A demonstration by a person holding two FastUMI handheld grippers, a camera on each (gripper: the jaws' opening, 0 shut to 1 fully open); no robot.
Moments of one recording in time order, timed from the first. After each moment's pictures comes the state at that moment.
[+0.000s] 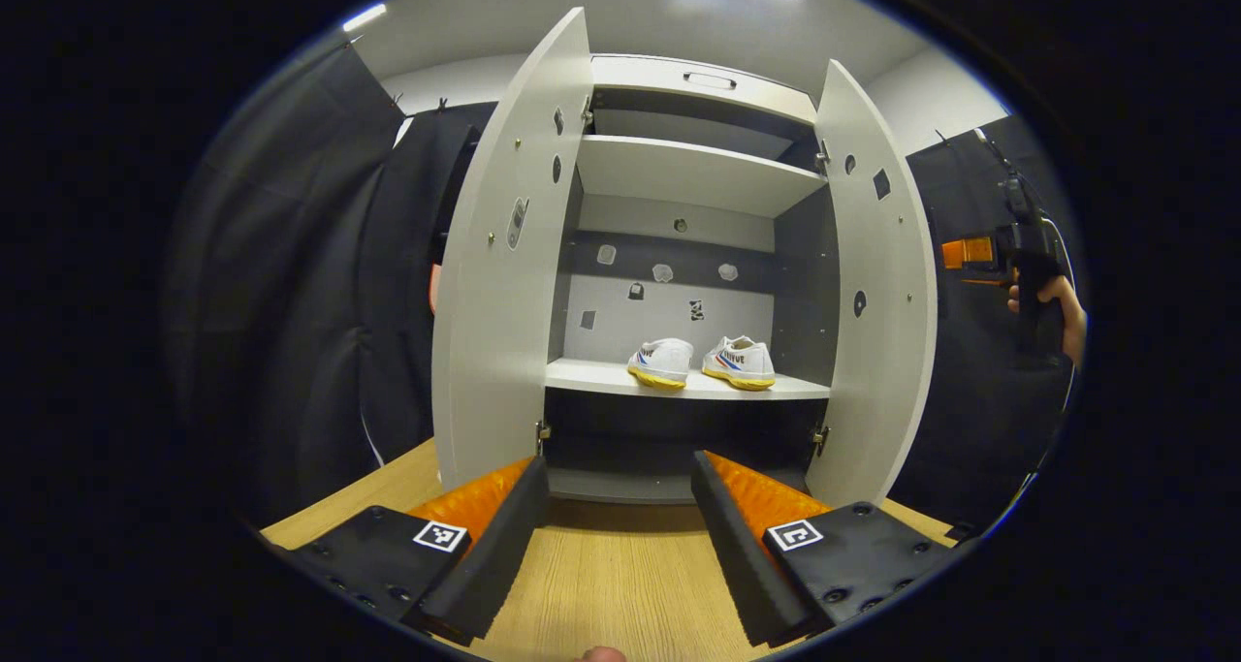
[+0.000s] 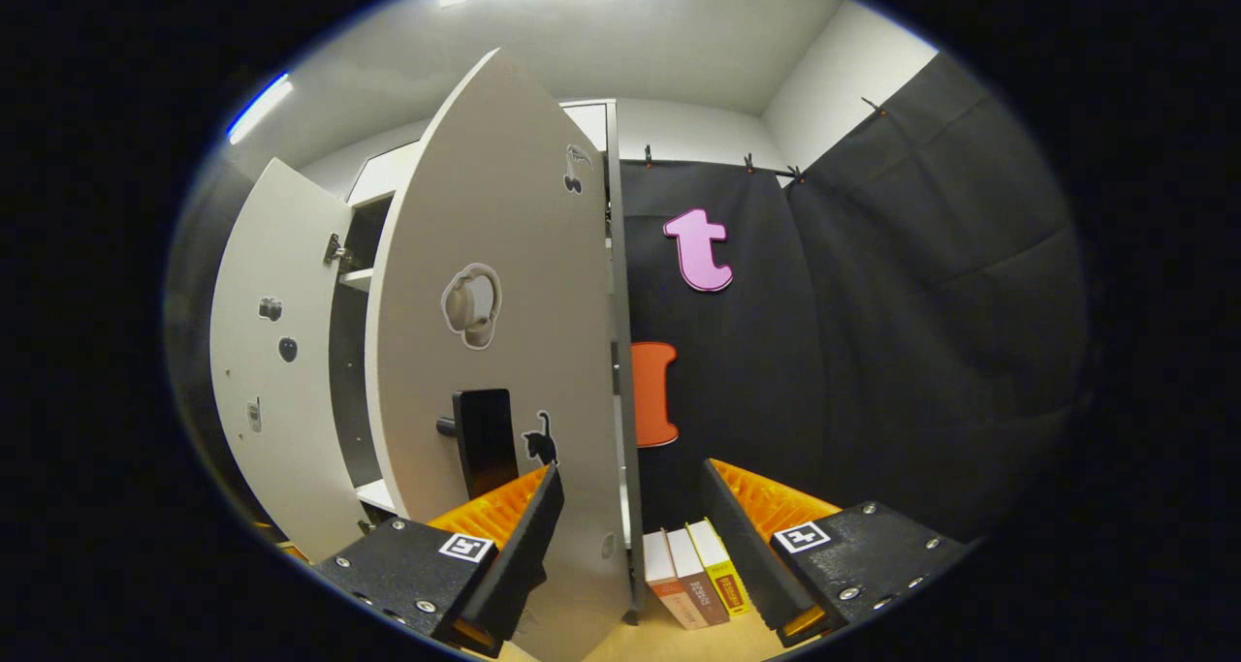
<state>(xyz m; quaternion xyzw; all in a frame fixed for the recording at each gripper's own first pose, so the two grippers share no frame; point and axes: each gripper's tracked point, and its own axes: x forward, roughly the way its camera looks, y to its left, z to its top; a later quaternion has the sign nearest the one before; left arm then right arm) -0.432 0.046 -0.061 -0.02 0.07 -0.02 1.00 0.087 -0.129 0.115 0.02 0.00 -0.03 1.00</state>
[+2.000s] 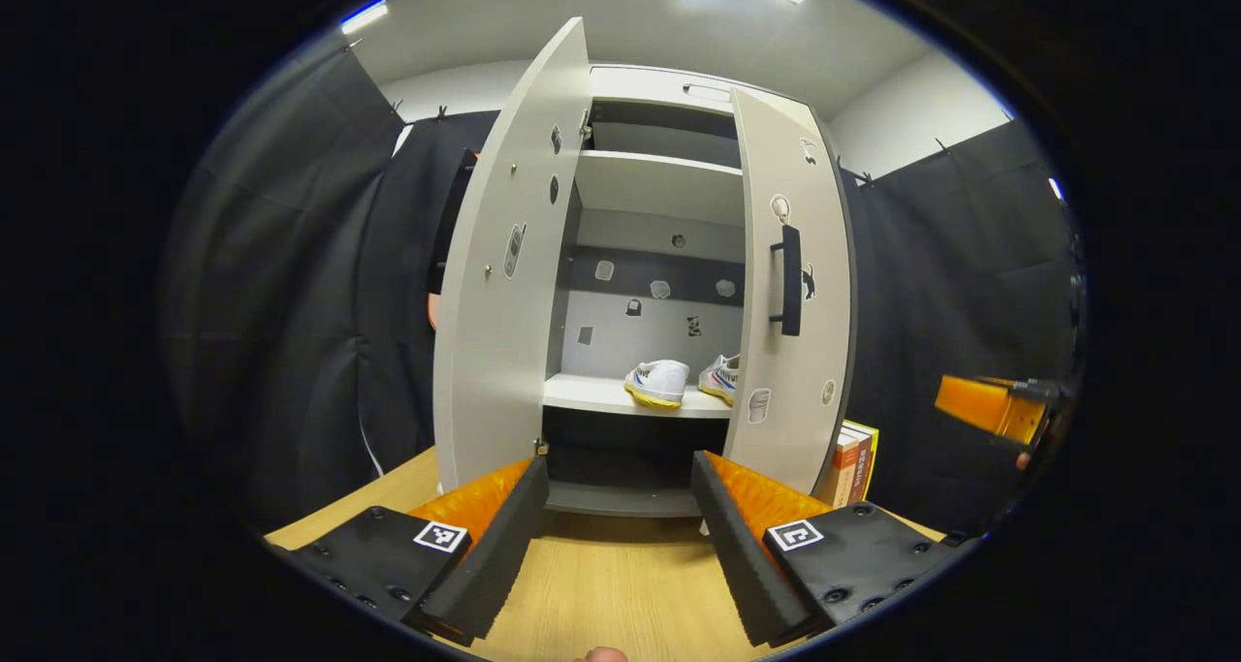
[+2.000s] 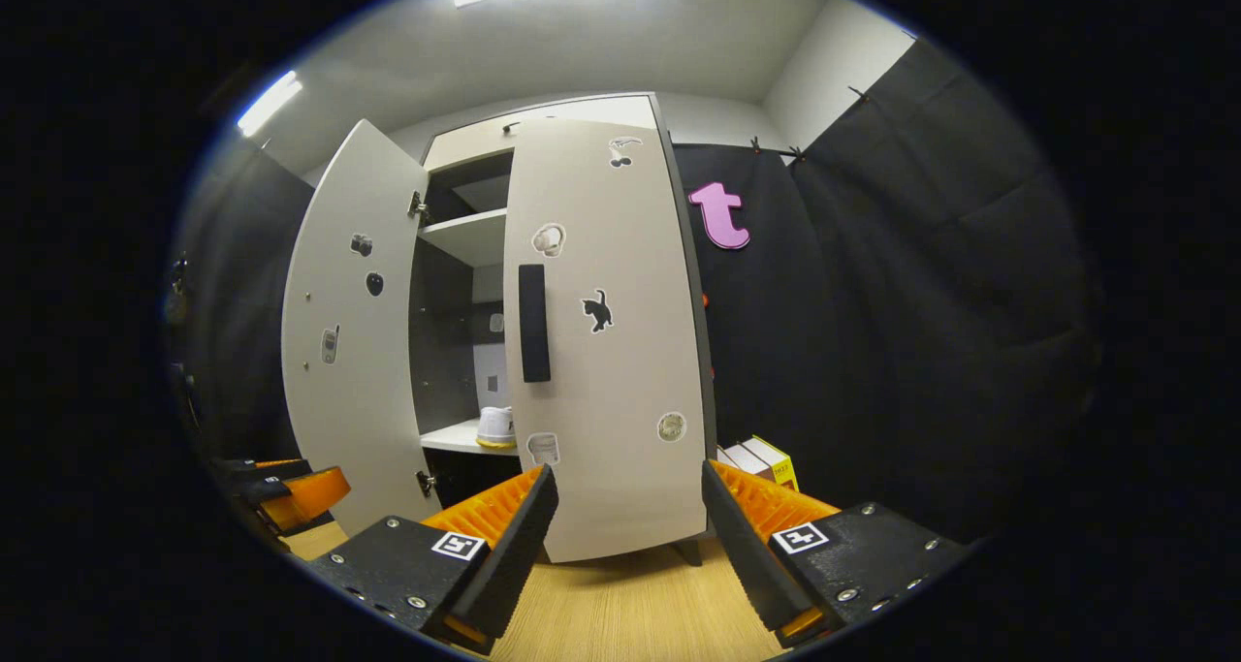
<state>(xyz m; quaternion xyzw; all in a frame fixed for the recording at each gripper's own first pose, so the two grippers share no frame) -0.430 0.034 -0.037 -0.04 0.06 -0.03 1.00 -0.029 -0.035 -0.011 0.04 0.02 -0.02 1.00</state>
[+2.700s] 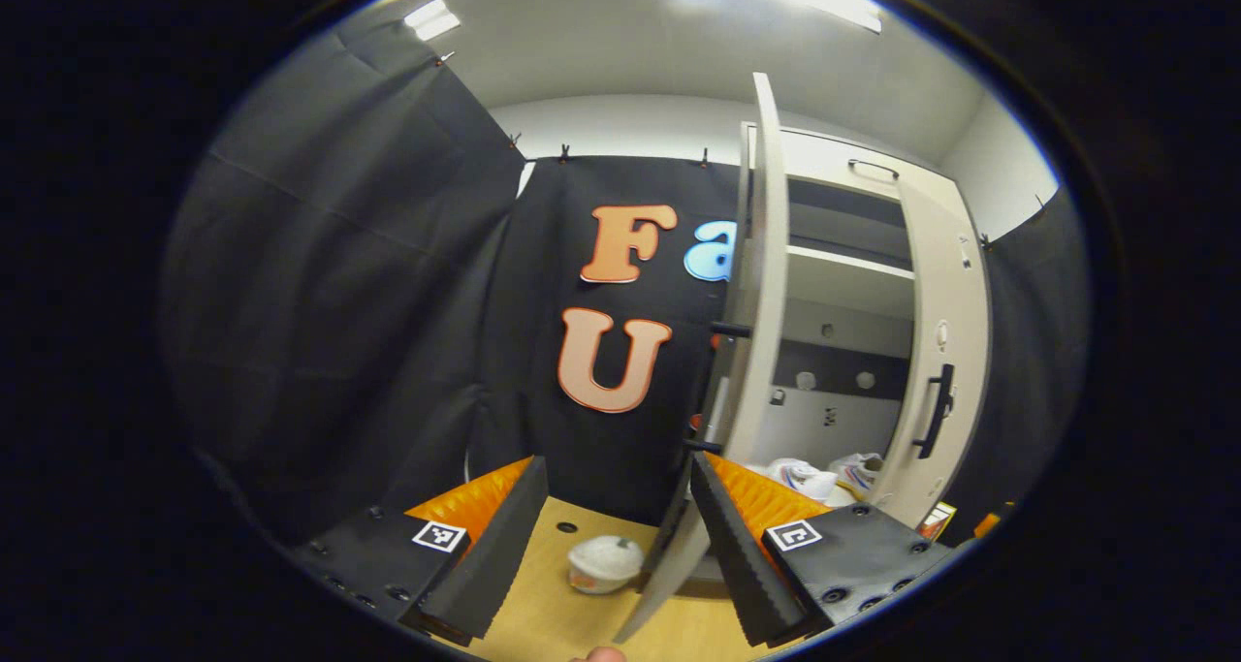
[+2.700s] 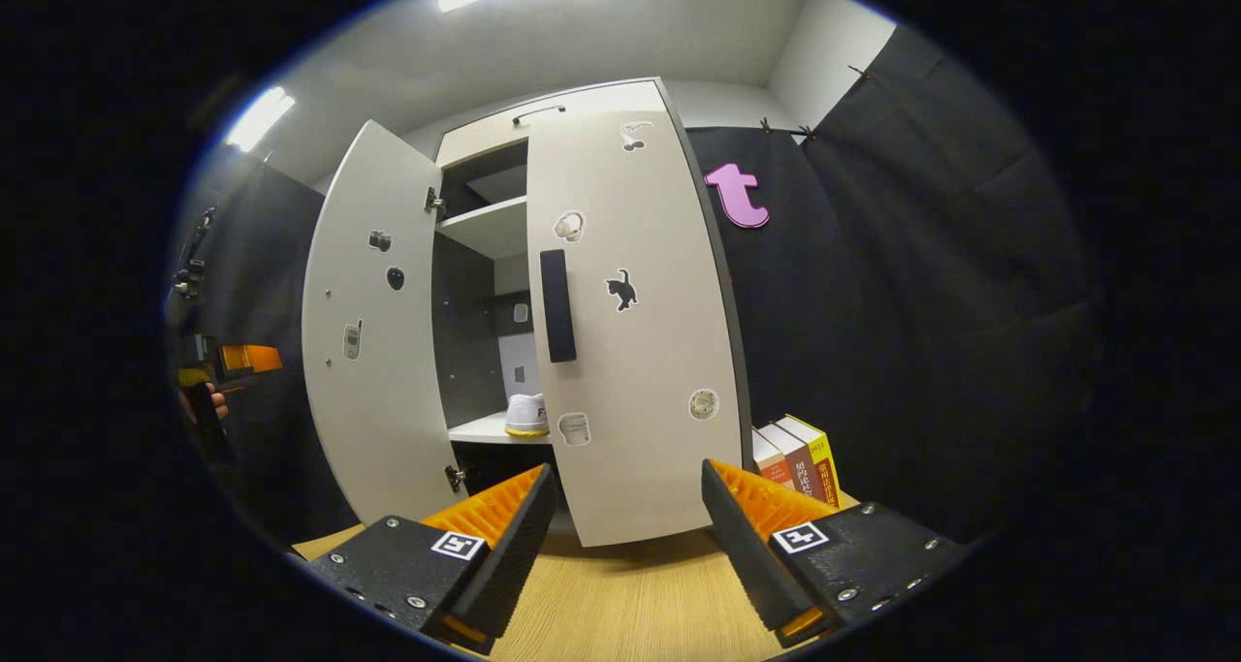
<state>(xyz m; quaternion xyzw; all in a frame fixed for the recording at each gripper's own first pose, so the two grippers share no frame) -0.400 0.251 0.083 -0.04 -0.01 0.17 0.99 -0.021 -0.013 -0.023 0.06 0.03 0.02 1.00</state>
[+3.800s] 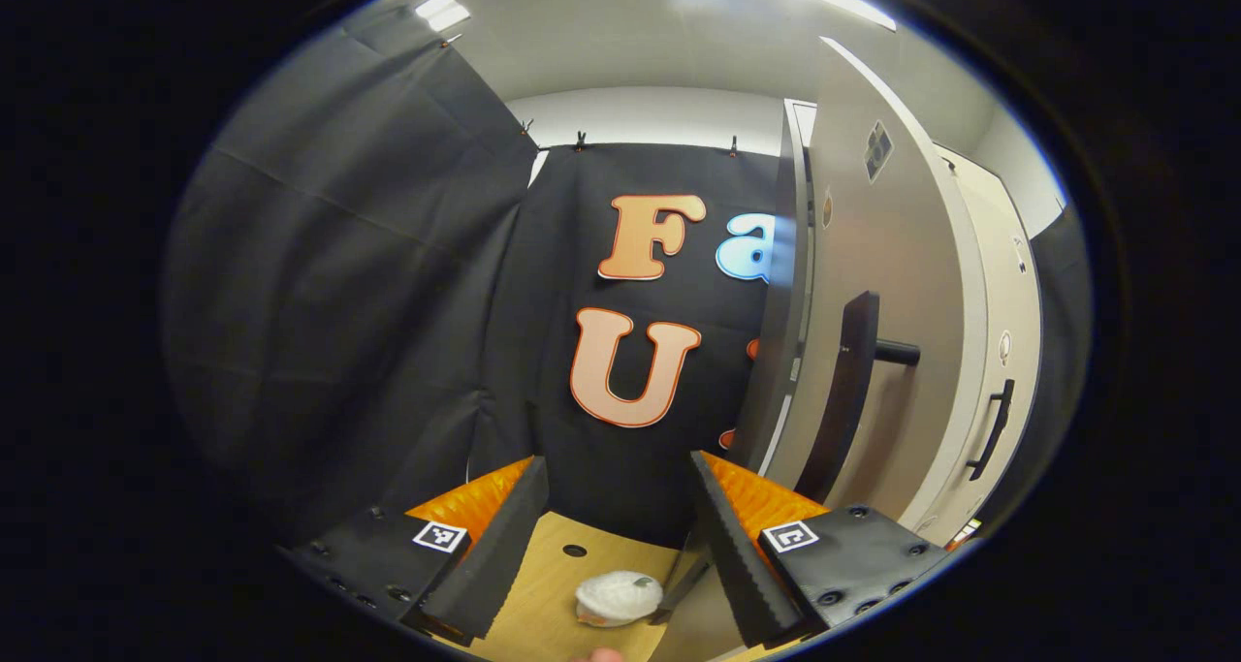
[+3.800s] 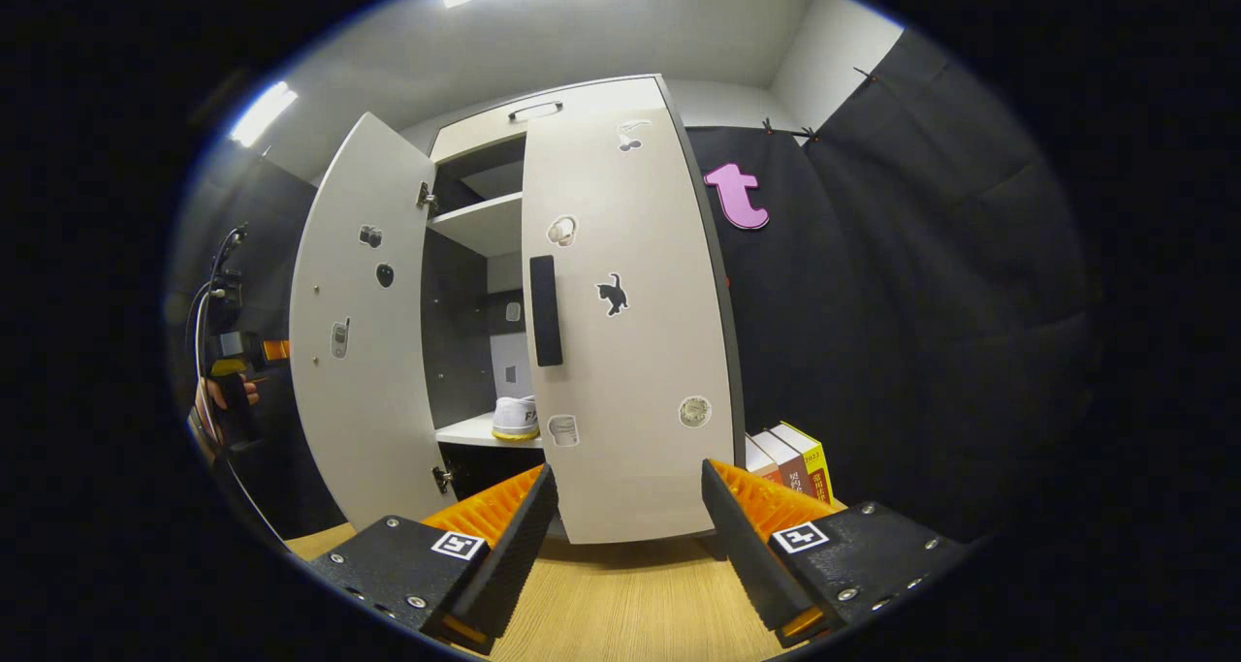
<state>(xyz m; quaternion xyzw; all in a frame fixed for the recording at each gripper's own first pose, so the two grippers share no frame) -0.312 0.277 0.076 -0.06 -0.01 0.16 0.98 -0.008 -0.028 -0.018 0.05 0.03 0.02 1.00</state>
